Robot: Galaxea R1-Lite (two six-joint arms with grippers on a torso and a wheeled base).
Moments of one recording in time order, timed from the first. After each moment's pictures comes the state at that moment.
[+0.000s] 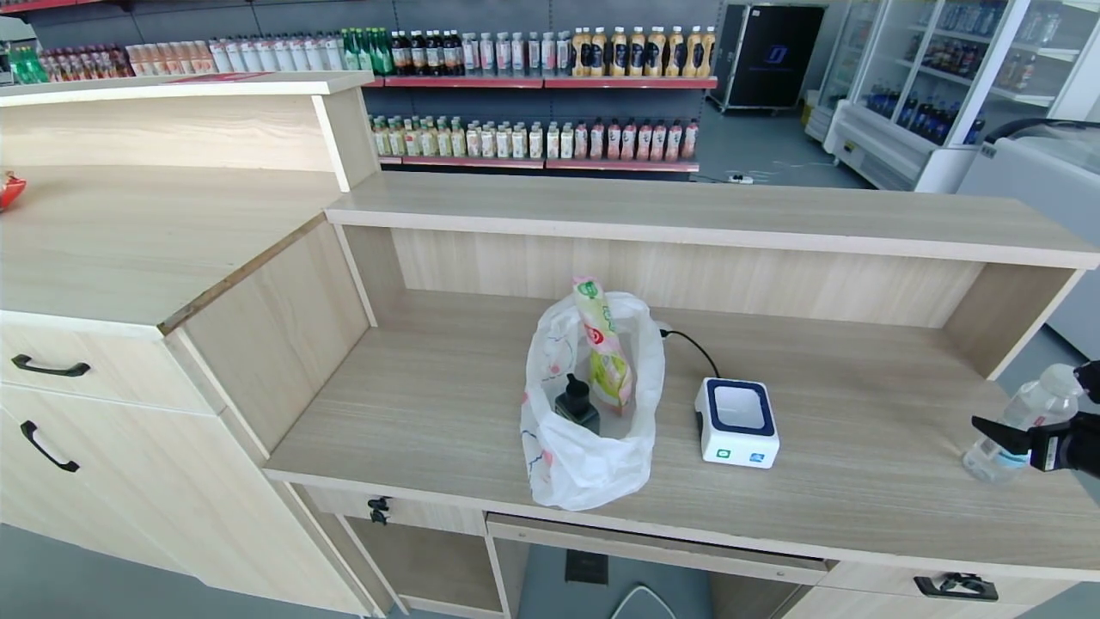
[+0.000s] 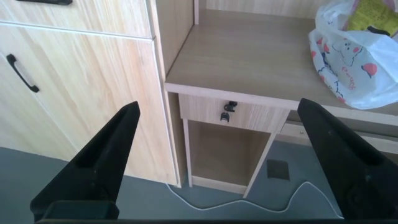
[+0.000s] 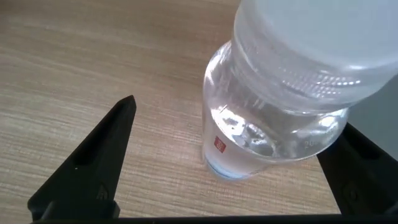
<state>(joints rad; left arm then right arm) 0.00 0.00 0.00 0.00 0.04 -0.01 -0.71 2.20 -0.82 -0.98 0.67 -0.44</state>
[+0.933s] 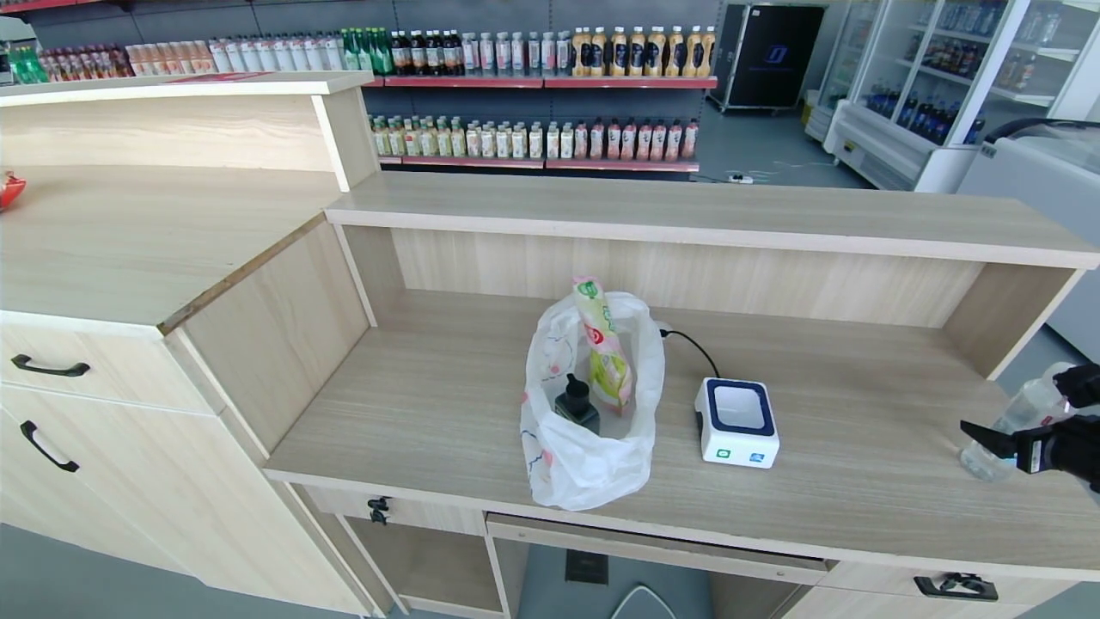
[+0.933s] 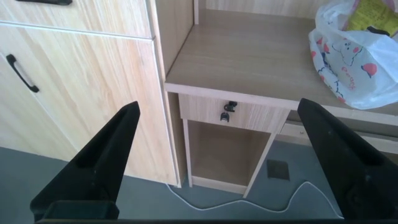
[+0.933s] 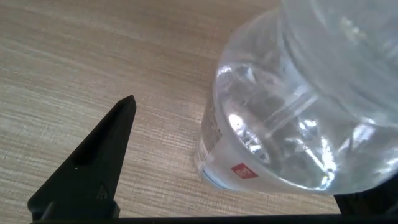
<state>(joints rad) 0.00 0.00 0.00 0.00 0.04 -0.01 -0.70 2.28 -0.89 -0.99 0.68 -0.49</state>
